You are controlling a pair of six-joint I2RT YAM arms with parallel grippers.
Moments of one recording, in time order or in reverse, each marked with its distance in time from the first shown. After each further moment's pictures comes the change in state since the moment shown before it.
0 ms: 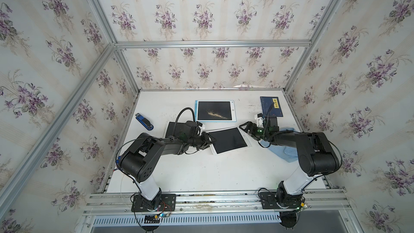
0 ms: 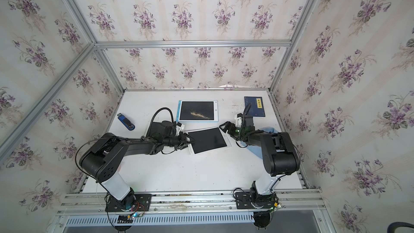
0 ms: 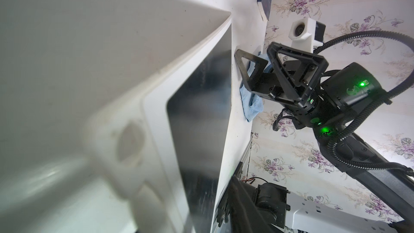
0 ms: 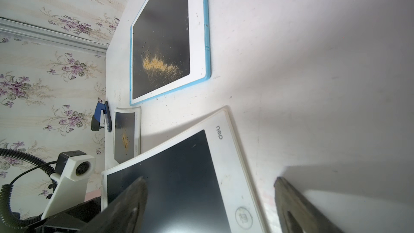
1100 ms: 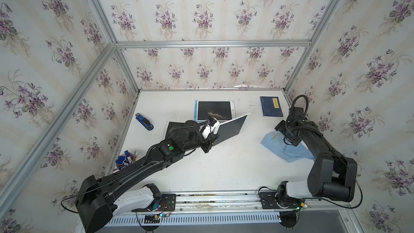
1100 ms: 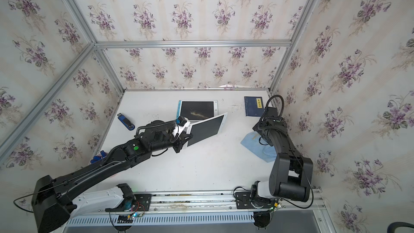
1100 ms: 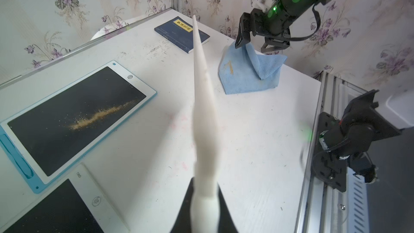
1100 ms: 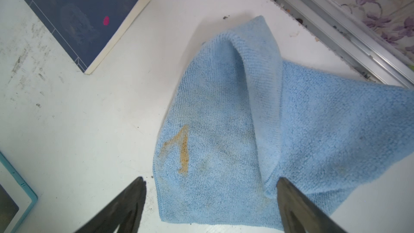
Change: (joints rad) left arm -0.283 -0.598 0.162 -0.540 -0.519 1.047; right arm -0.283 -0.270 0.293 -0.903 0.729 0.028
